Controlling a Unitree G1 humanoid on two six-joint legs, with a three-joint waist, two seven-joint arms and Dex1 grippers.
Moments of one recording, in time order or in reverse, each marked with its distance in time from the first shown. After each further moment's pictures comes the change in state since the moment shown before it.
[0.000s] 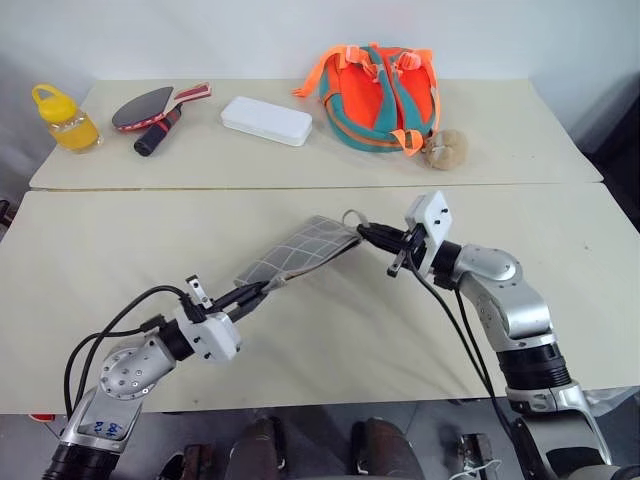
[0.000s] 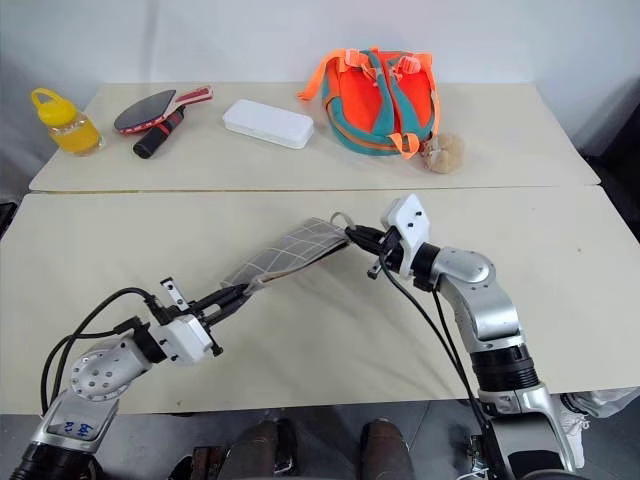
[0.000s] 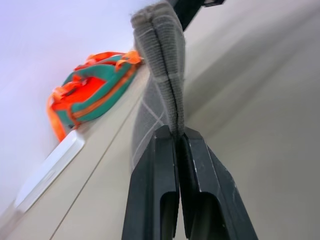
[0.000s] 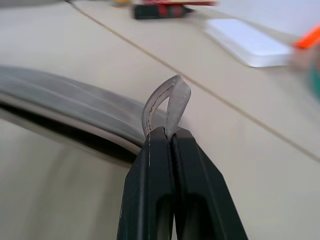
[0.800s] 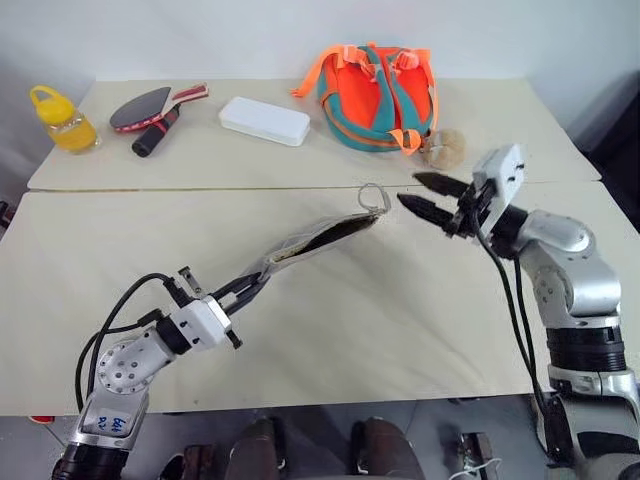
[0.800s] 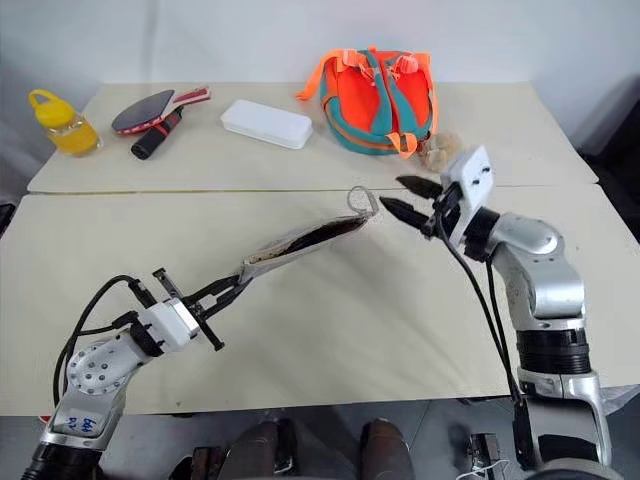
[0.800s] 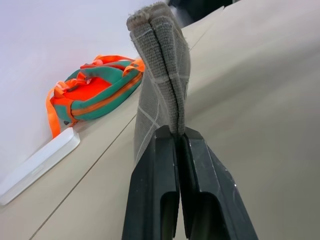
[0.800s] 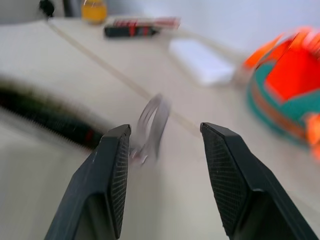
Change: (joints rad) left arm -0.031 -0.073 -0.004 -0.021 -0.106 0.095 -0.079; right arm -0.092 -0.118 -0.152 -0.089 0.148 0.109 0.083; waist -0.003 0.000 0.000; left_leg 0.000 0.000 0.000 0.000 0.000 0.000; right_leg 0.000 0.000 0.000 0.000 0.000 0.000
